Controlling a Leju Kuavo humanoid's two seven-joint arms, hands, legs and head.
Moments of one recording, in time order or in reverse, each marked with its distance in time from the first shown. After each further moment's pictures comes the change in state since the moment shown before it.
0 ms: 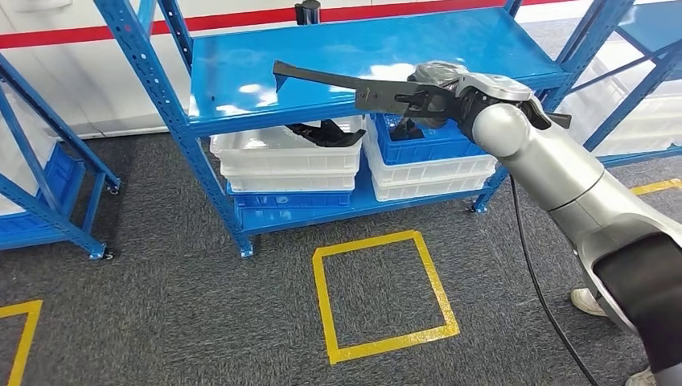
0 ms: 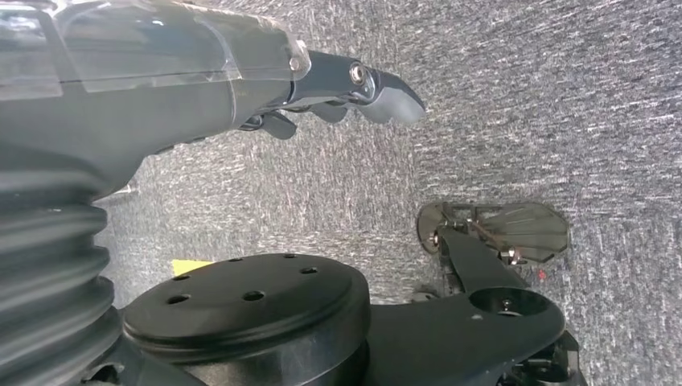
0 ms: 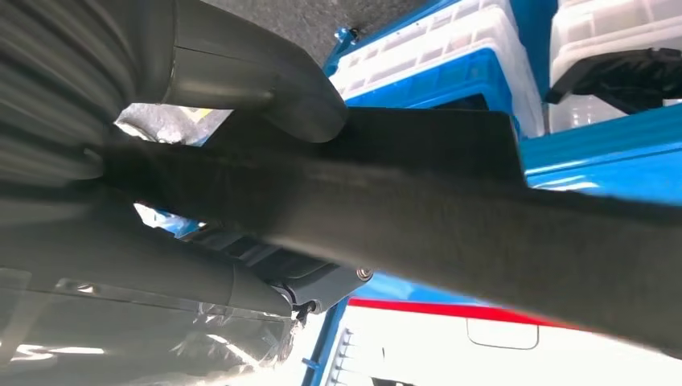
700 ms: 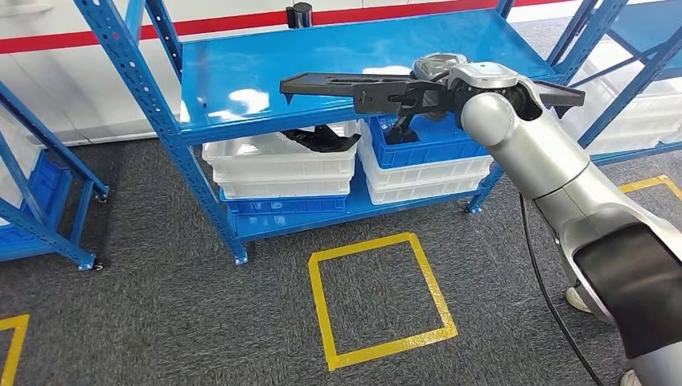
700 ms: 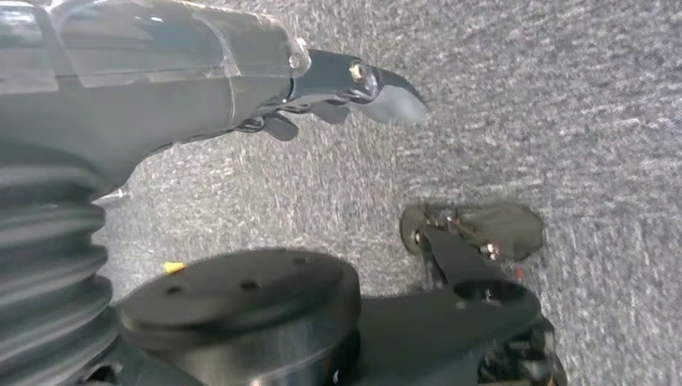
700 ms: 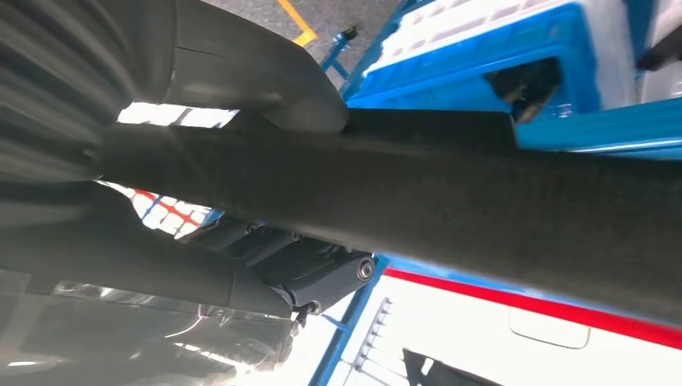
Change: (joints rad) left arm -0.002 -0.005 0.000 0.000 -0.012 0.002 -0.003; right arm 0.016 0.038 -0.107 0.017 0.215 0.194 0.000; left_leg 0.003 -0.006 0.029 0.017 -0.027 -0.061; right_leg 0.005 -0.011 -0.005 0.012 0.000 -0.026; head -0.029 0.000
